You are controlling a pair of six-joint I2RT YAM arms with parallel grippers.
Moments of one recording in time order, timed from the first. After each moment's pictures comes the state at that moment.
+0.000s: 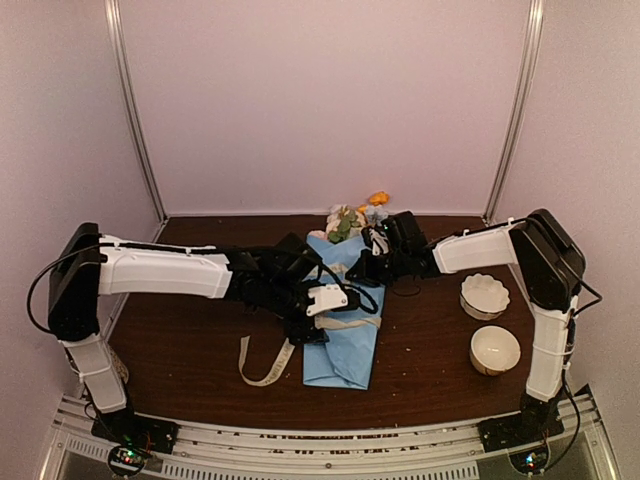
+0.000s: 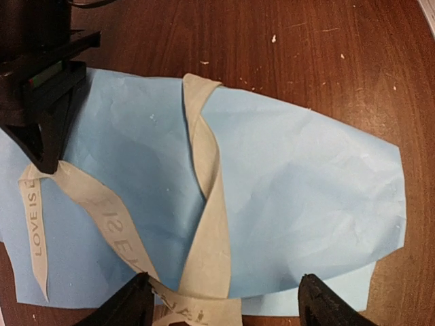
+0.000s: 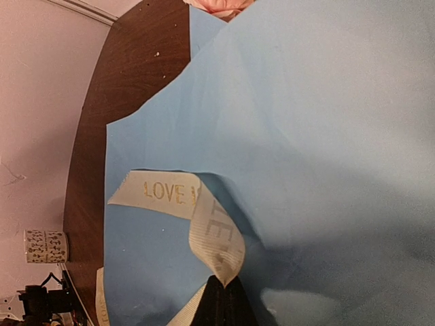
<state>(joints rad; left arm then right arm) -1.00 1.79 1.28 -0.43 0.10 0.55 0.59 1.99 1.25 0.04 -0.38 0.66</state>
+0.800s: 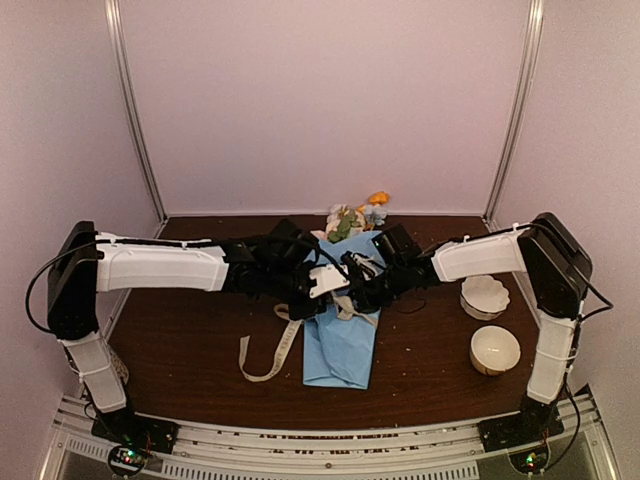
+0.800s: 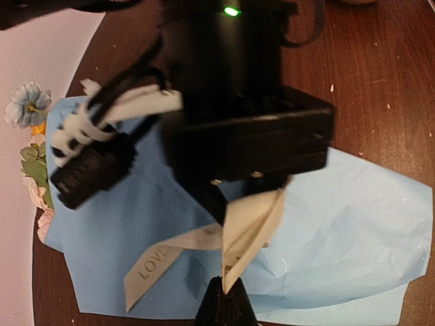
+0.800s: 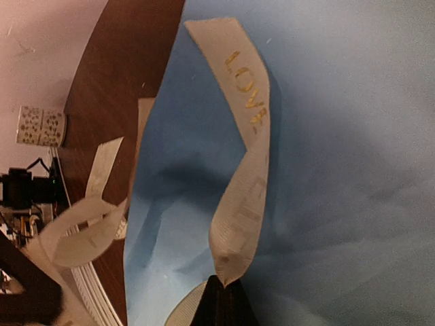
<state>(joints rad) -0.97 1.81 1.31 -0.32 0.04 0.57 0.67 1.93 1.20 -0.15 -0.55 0.41</state>
